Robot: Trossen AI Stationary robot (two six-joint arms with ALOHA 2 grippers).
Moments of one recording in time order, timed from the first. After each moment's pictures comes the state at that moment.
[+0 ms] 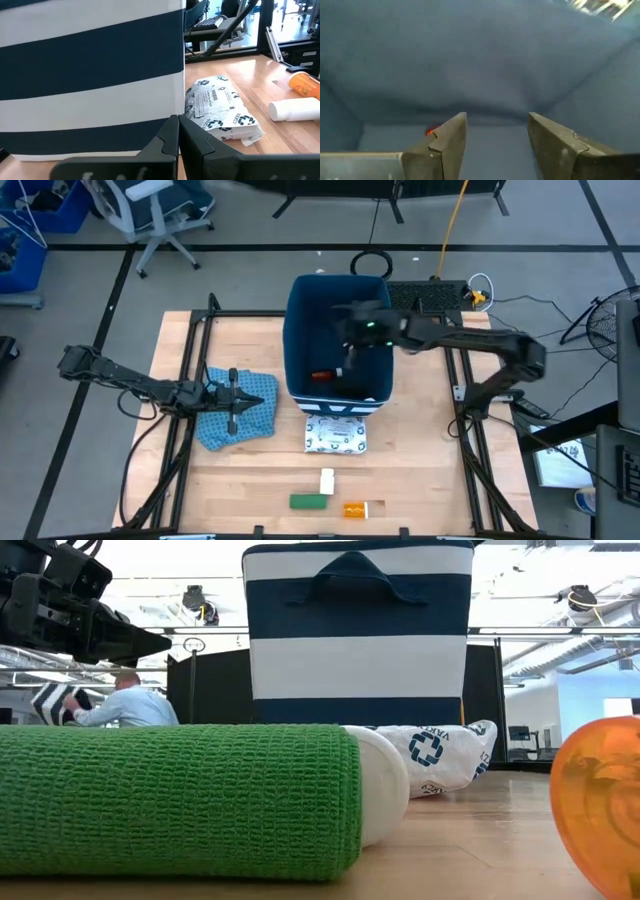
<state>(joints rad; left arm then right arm) -0.25 0.61 0.01 0.52 -0.29 0.11 -0.31 1.51 1.26 -0.31 0.00 -0.31</state>
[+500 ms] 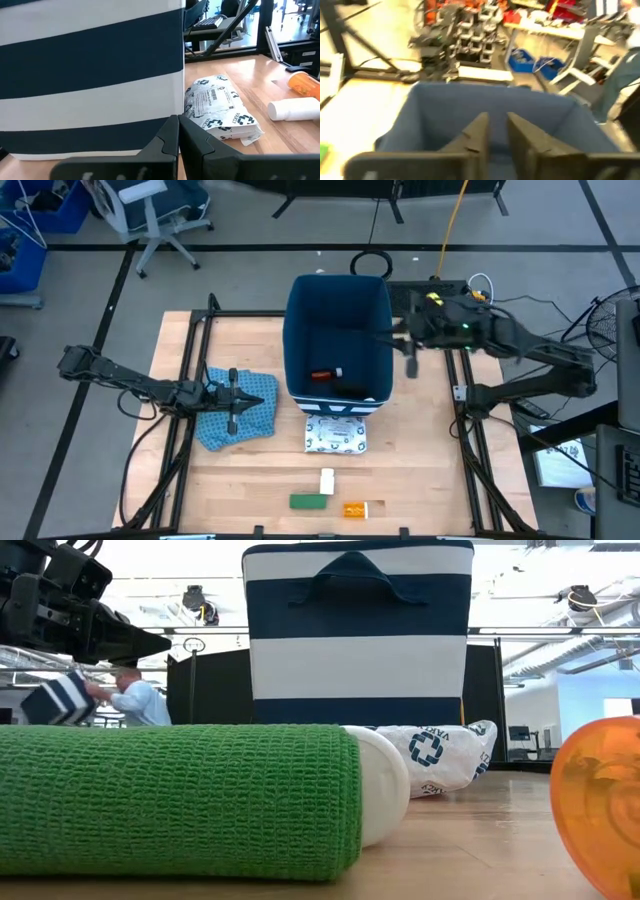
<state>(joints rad) -0.25 0.61 0.01 0.52 -0.29 0.10 -0.18 1.03 1.26 -0.50 -0.03 -0.19</state>
